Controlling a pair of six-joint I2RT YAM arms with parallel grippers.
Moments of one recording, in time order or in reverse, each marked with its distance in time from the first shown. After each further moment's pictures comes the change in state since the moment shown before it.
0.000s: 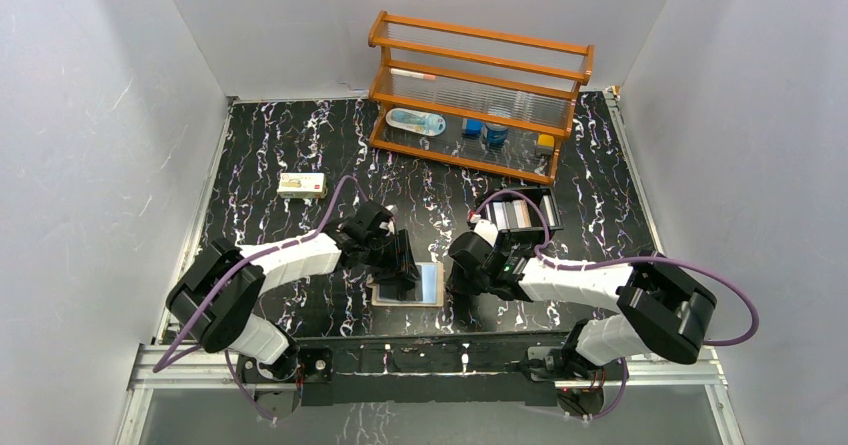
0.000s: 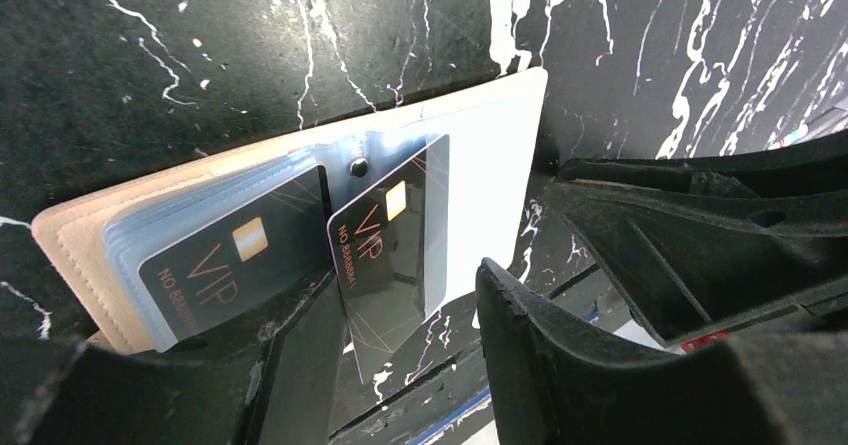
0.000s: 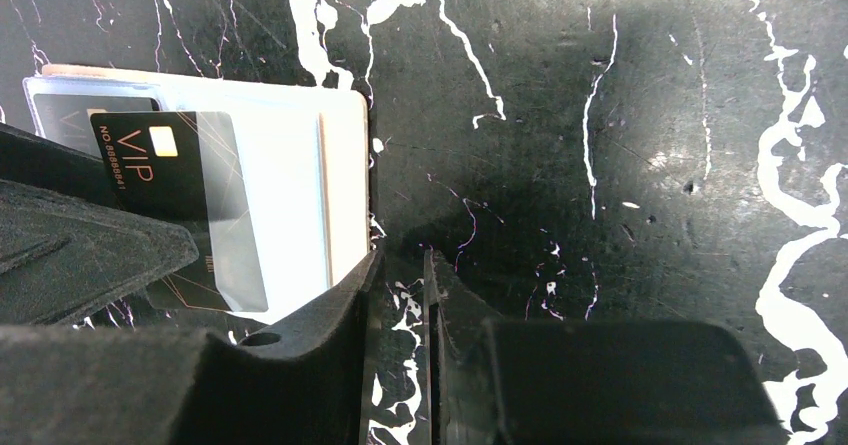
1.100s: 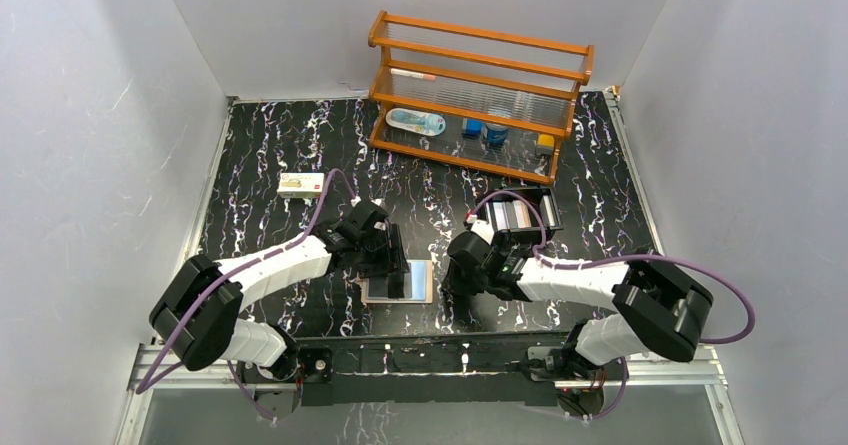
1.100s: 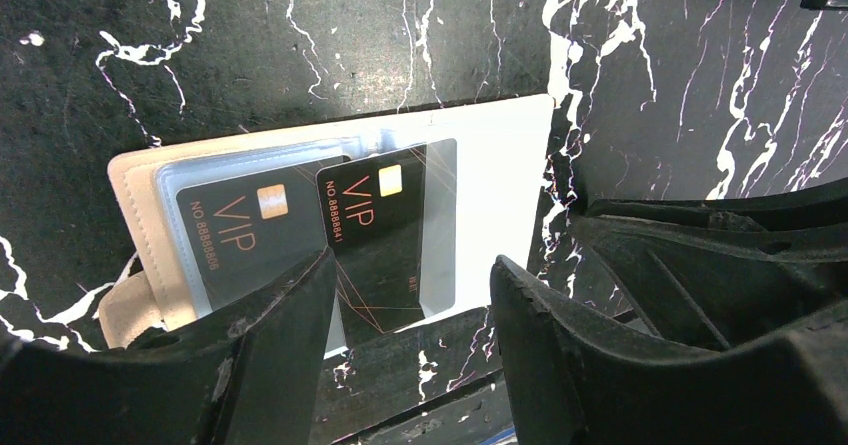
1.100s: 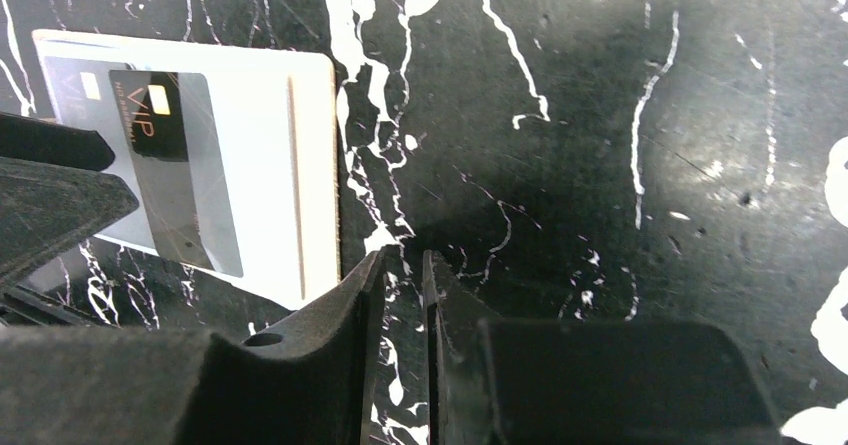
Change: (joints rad) left arm -0.017 -0.111 0.022 -0.140 -0.214 0.011; right arm 0.000 0.009 -0.005 0.035 -0.042 -0.003
